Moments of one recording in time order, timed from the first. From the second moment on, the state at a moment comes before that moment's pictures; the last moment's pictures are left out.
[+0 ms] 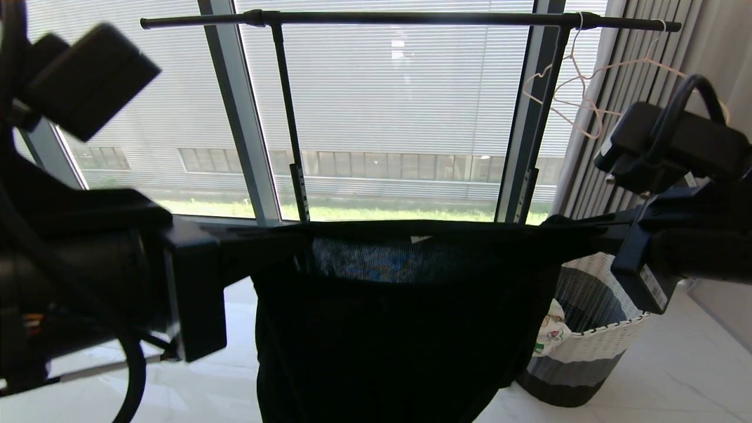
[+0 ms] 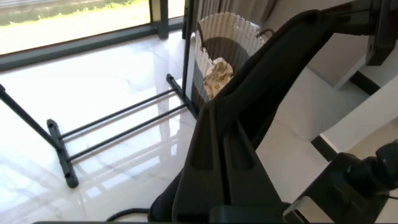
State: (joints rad) left arm -0.87 1.23 -1.07 0.15 0.12 -0.16; right arm 0.86 1.36 -1.24 0.34 -0.28 -0.38
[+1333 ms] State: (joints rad) left arm -0.74 1.42 -1.39 0.28 -0.12 0.14; right arm 1.07 1.24 -1.42 0.66 -0.30 -0.40
